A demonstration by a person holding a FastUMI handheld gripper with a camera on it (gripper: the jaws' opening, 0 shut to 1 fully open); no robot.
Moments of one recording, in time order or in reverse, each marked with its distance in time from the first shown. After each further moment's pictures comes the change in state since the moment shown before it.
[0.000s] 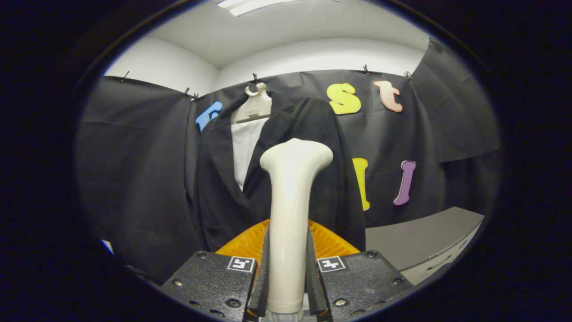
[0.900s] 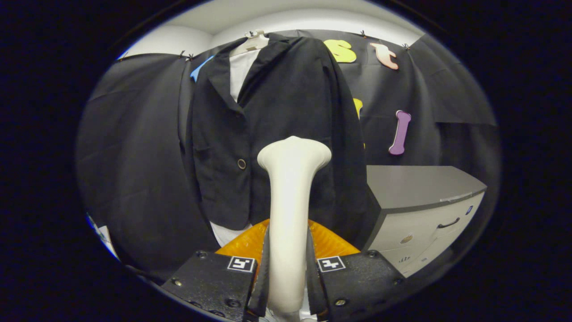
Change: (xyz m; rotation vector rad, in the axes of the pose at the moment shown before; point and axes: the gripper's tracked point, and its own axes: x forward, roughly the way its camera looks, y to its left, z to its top) arm -0.029 -0.017 -0.162 -0.003 0.315 -0.061
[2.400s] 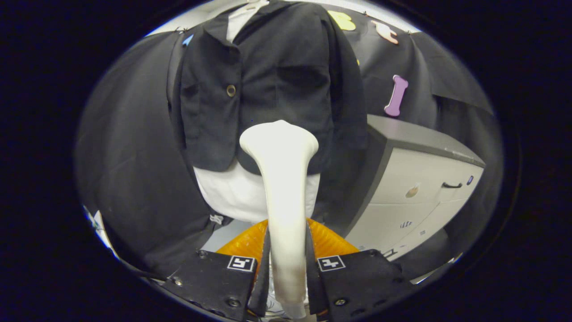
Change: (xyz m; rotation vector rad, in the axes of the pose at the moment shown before) arm -0.010 0.001 -0.072 0.003 0.170 -0.075
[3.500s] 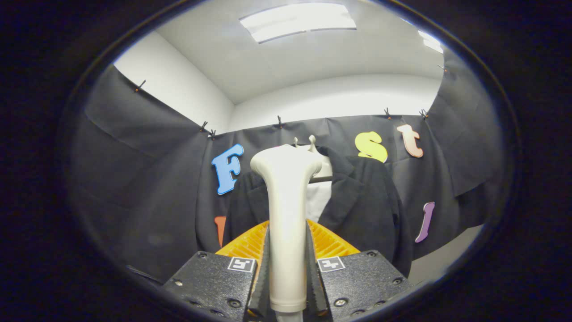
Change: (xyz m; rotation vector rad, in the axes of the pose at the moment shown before) arm -0.073 0.176 0.373 -0.035 -0.875 0.166
